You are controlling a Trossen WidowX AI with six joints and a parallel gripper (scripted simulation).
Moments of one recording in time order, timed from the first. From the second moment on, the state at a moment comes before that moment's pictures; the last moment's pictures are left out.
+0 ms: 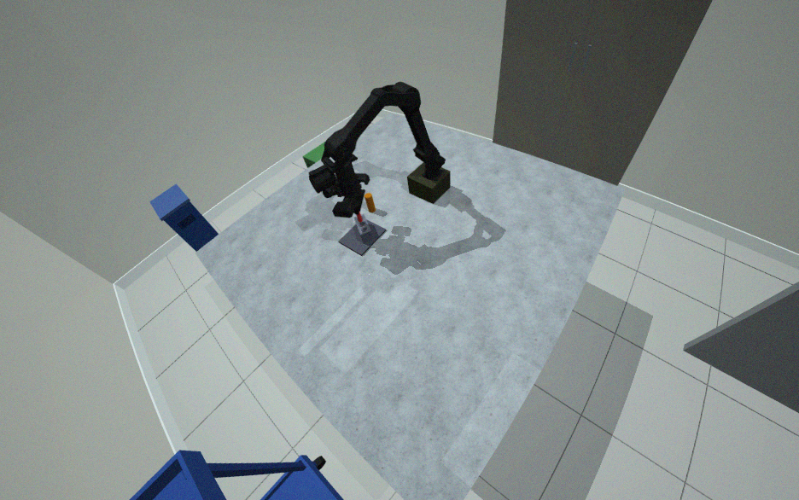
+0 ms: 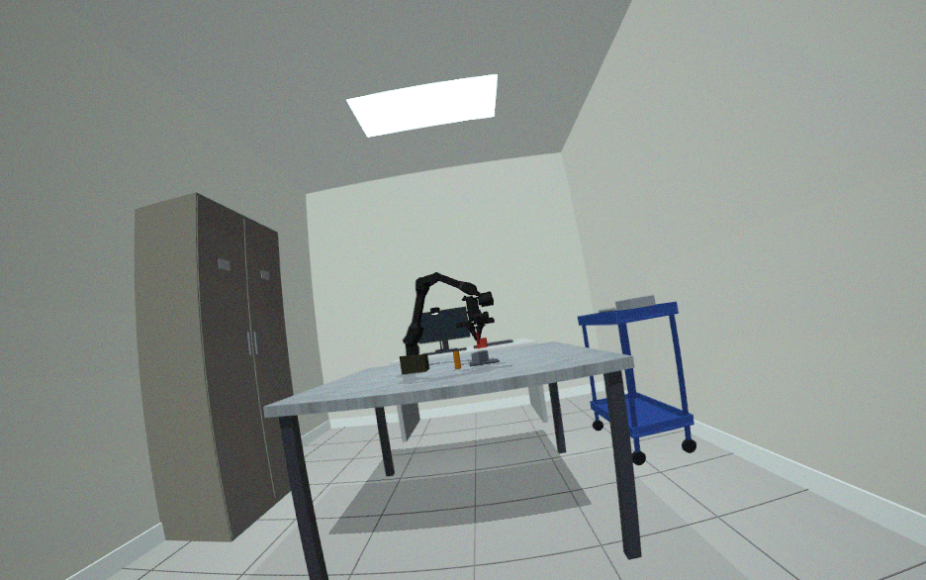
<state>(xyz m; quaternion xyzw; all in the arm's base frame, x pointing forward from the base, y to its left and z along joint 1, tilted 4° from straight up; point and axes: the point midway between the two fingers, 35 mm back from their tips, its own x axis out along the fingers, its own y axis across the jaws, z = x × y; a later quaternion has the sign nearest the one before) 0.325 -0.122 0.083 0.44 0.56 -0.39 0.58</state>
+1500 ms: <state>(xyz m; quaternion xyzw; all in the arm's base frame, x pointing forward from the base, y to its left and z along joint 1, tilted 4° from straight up) 0.326 -0.120 0.067 0.44 0.56 -0.39 0.59</state>
